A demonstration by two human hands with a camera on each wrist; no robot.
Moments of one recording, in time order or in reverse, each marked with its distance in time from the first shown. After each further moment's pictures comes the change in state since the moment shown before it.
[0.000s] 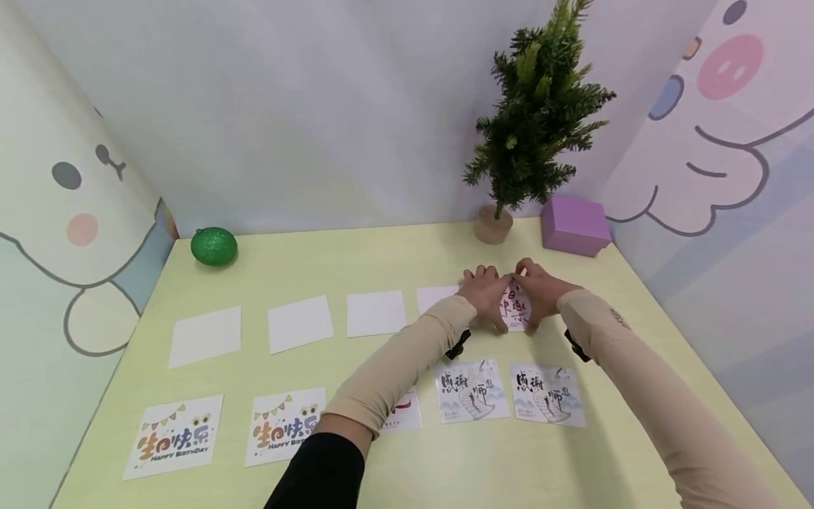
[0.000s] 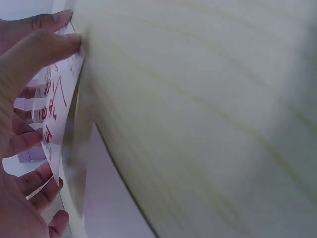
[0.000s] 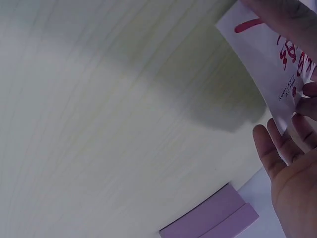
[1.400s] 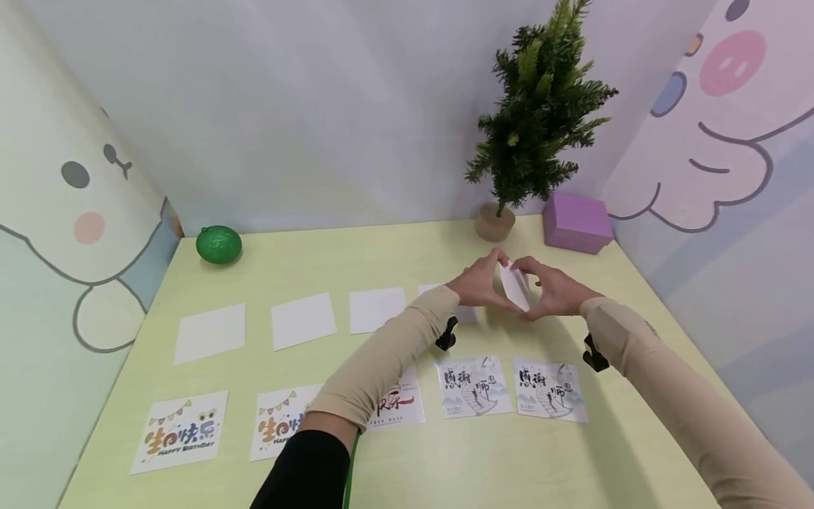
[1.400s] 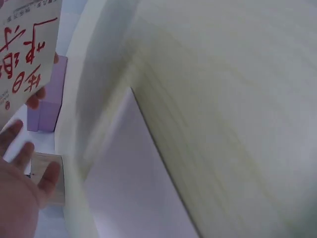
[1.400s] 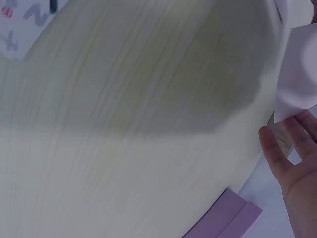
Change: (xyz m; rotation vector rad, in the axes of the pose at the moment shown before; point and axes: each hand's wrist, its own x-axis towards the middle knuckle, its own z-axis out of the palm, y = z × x) left_hand -0.011 -0.028 -0.014 -0.690 0.136 0.165; right_hand -0.020 0.003 -0.005 0.355 0.144 -0.091
